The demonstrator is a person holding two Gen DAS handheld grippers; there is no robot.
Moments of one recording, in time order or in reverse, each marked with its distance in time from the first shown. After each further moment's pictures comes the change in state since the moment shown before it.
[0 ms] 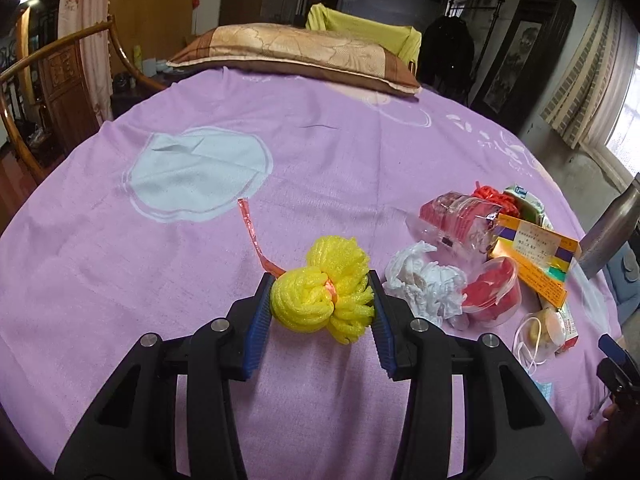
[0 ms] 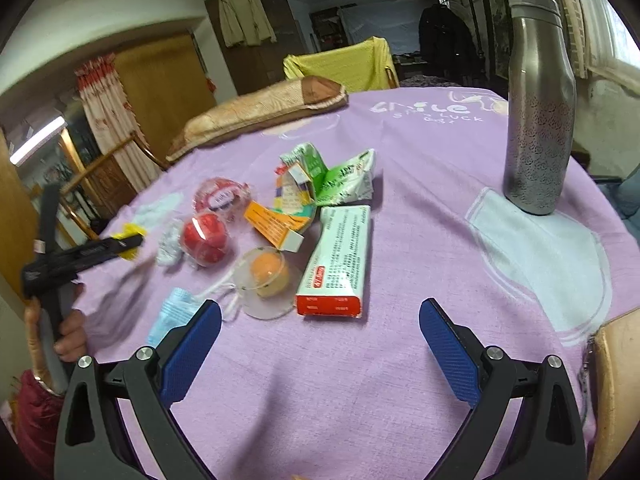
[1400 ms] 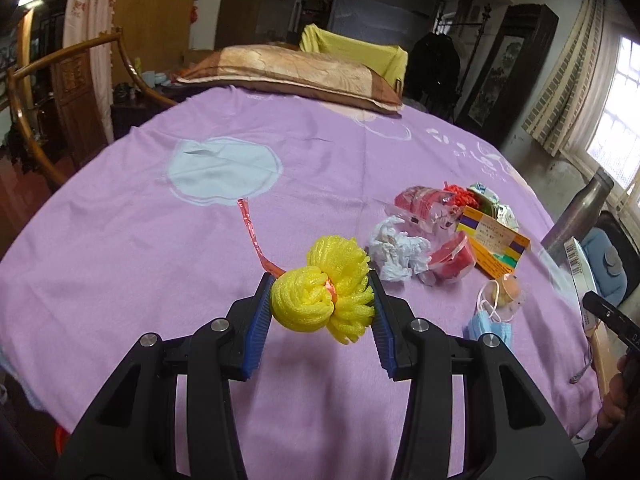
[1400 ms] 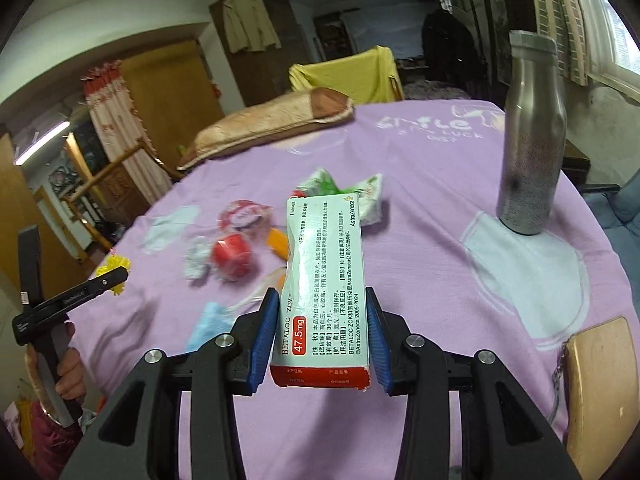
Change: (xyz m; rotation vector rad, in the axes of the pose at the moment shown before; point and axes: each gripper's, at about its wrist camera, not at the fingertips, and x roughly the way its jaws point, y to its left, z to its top) left arm -0.074 0.013 -0.030 -0.006 -0.070 -0.032; right arm -0.044 0.006 0.015 0.014 -0.034 0.063
